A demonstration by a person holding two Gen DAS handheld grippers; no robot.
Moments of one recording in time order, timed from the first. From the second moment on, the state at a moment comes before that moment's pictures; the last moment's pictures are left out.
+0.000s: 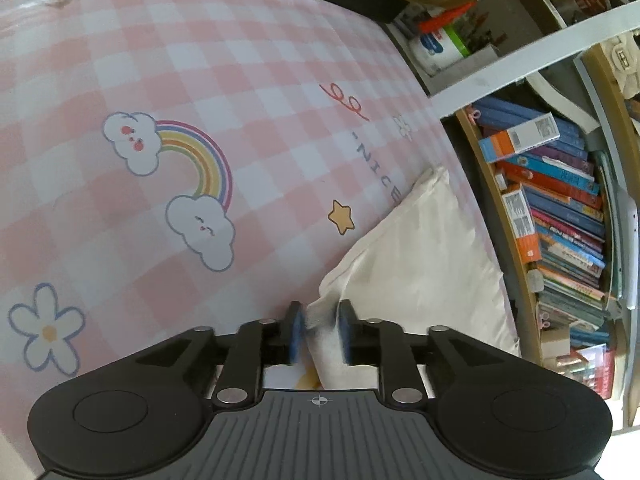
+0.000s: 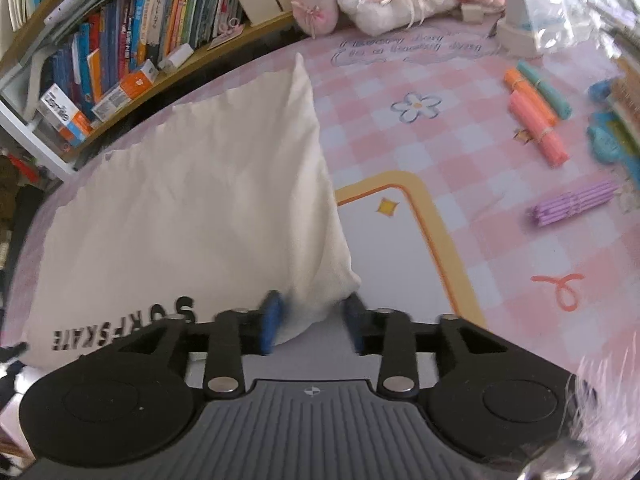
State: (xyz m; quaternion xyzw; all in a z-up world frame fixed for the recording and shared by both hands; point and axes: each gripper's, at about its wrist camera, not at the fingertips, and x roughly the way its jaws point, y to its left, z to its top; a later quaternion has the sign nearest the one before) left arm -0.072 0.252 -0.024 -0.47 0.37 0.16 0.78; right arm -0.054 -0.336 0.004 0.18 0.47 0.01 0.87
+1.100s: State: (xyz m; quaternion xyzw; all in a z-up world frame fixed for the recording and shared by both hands) left arm -0.029 0.331 -0.022 -0.41 0.49 -0.05 0.77; right arm -0.097 0.024 0.043 -0.14 0.39 0.14 0.90
